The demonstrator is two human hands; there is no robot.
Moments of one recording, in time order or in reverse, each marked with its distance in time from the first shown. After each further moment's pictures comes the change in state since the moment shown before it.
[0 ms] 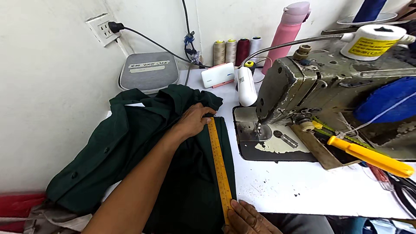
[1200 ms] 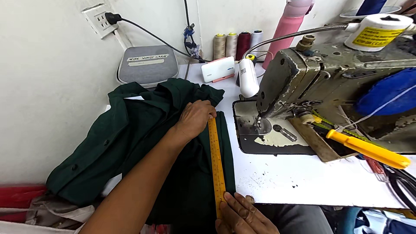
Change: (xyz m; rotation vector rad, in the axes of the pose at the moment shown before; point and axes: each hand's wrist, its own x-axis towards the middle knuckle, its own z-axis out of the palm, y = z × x) left_hand -0.013 0.008 0.014 0.246 0.174 0.240; right_hand 0.013 -0.014 0.004 -0.003 0.019 0.030
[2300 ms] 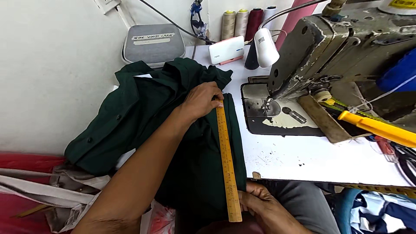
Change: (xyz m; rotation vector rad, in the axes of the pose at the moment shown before) left_hand -0.005 -0.006 -0.008 -0.150 -0.070 0.005; right_hand -0.024 0.007 0.017 1.583 -0.059 0.988
